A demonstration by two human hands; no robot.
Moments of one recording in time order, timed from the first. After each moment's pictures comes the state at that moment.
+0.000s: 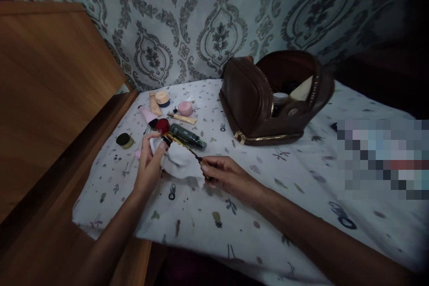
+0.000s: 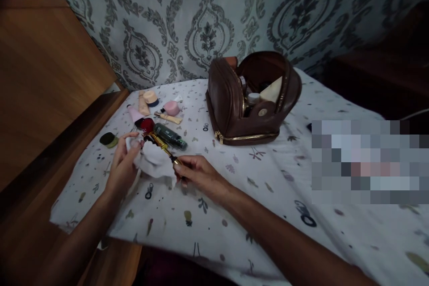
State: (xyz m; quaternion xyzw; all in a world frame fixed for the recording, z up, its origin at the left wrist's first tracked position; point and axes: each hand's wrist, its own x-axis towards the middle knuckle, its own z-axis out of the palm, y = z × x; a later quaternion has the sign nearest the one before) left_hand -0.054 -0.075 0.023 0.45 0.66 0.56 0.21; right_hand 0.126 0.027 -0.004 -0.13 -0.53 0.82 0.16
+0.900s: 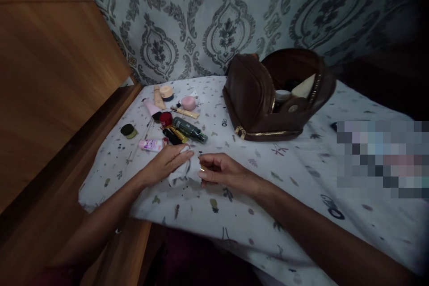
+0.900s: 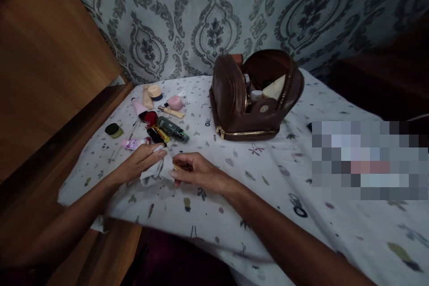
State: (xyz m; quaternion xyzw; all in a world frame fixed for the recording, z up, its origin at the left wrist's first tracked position) left_hand -0.051 -0.072 0.045 0.65 0.61 0.32 0.33; right_hand 0.134 0.026 0.003 -0.06 -0.60 0.79 0.08
